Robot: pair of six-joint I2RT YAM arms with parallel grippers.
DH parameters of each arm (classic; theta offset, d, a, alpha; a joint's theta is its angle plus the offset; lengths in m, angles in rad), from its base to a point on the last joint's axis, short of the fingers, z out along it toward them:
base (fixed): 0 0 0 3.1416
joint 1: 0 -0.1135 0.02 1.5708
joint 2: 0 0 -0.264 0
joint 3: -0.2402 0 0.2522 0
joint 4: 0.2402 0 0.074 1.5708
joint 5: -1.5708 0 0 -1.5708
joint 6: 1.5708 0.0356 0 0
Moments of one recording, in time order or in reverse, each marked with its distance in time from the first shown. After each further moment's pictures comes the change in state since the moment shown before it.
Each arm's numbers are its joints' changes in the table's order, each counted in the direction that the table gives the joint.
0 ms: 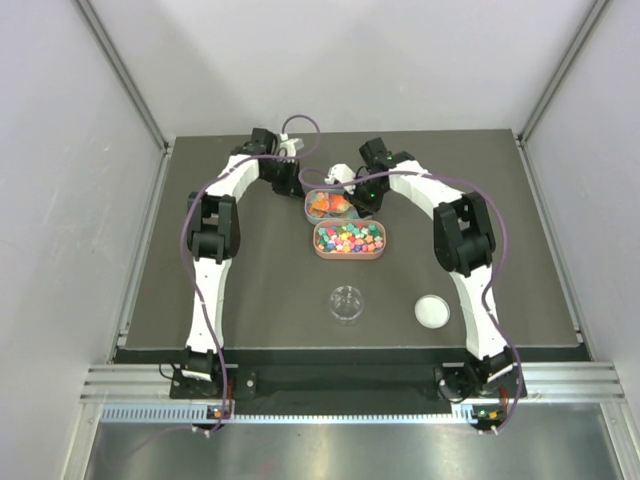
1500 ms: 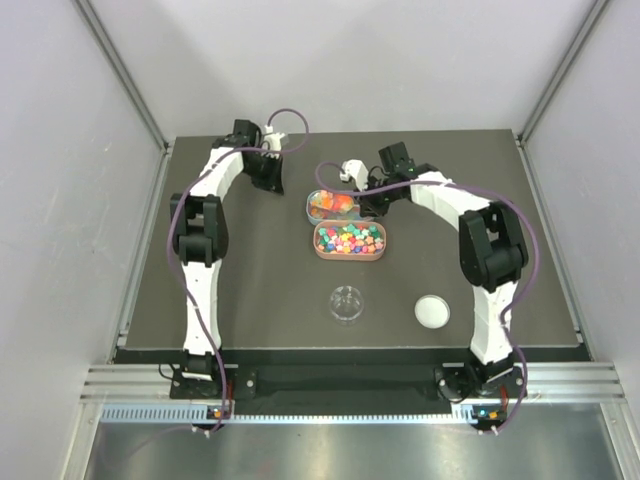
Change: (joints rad) left arm -0.054 -0.120 0.044 0.114 0.151 0.154; right arm 0.046 -0.249 0.343 -0.280 0.156 0.081
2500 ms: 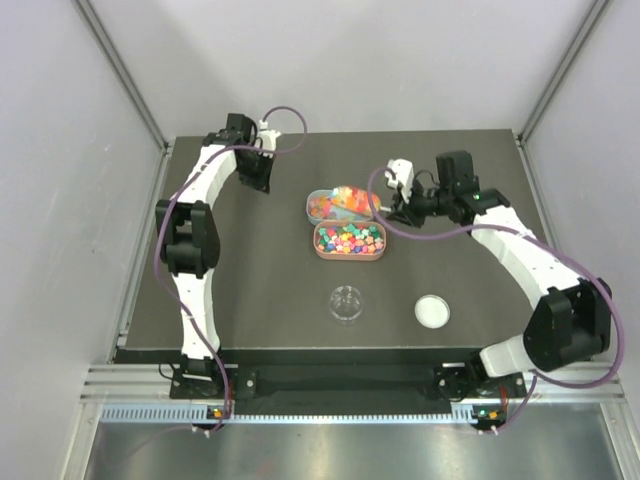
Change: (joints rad) left arm 0.009 -0.209 0.144 0.049 0.208 0.079; right arm 0.094 -0.628 0.385 -0.042 0.177 0.042
